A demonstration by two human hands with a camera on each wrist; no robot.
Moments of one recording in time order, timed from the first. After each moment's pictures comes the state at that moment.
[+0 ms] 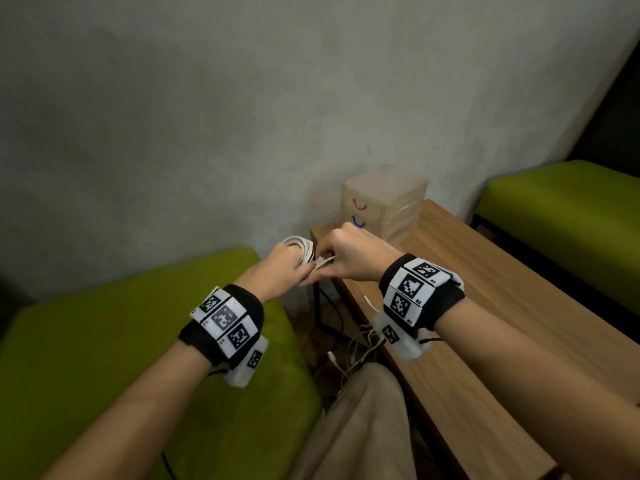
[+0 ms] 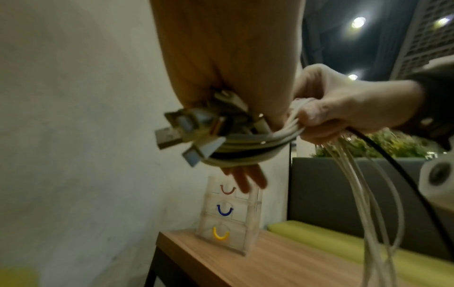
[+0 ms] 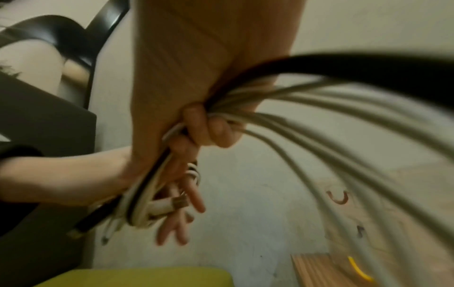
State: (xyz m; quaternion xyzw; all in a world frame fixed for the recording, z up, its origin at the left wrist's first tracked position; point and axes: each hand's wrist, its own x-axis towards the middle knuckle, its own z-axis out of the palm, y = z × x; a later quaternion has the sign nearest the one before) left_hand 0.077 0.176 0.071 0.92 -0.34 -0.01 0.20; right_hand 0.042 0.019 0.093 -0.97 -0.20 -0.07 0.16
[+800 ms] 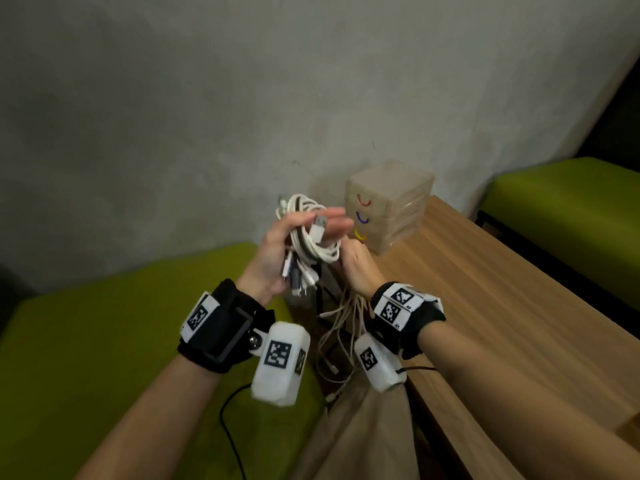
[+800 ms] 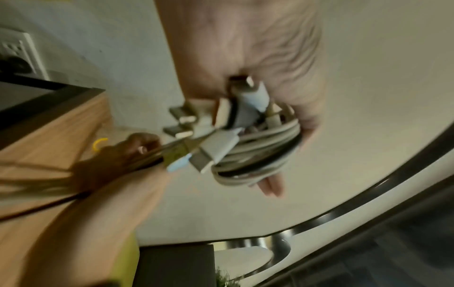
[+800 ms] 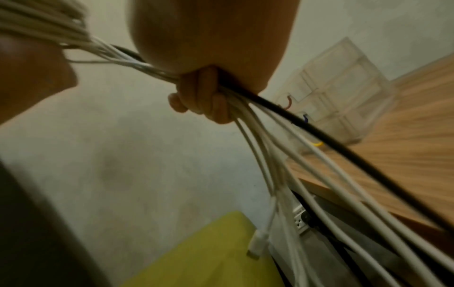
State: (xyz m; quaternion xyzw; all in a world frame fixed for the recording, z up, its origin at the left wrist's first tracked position) left_hand 0.059 0.171 0.093 0.44 -0.25 -0.28 0.81; right_hand 0.048 0.033 0.038 -0.87 -0.05 -0.14 0.46
